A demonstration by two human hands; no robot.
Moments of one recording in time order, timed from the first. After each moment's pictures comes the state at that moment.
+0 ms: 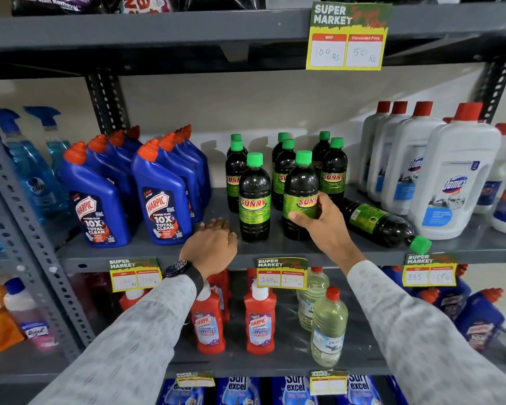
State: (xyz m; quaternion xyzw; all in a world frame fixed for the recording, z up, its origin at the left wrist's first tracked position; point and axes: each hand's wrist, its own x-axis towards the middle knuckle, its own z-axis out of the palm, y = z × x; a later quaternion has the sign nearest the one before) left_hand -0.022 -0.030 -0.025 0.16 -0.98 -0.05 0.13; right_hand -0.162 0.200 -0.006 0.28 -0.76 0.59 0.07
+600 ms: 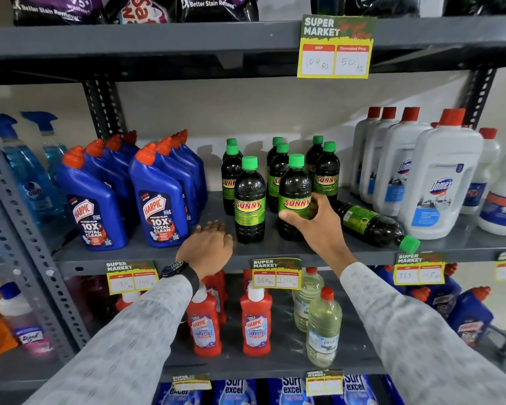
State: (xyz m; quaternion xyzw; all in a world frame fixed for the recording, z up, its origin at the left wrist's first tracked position) left_hand -0.023 -0.015 -0.031 0.15 -0.98 -0.05 0.13; right_hand -0.138 0.227 -0.002 0.23 -0.78 0.57 0.11
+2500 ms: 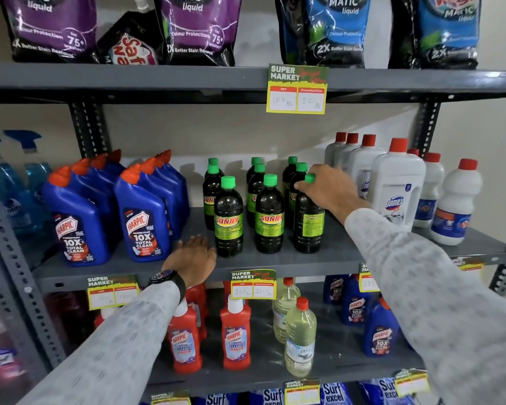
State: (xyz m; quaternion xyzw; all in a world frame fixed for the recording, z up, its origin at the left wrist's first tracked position) left_hand -0.026 -0.022 -0.021 0.19 -0.98 -0.06 0.10; right_hand -0.185 0.261 0.126 0.21 -0.92 0.22 0.24
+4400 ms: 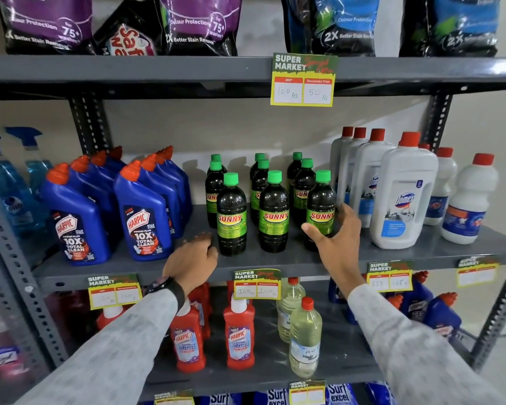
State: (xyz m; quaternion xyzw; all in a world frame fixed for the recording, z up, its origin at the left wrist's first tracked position) left_hand -0.015 -0.018 -0.022 0.17 -0.95 -0.12 0.23; right_hand -0.158 0.271 -0.016 0.17 -0.75 0.60 0.24
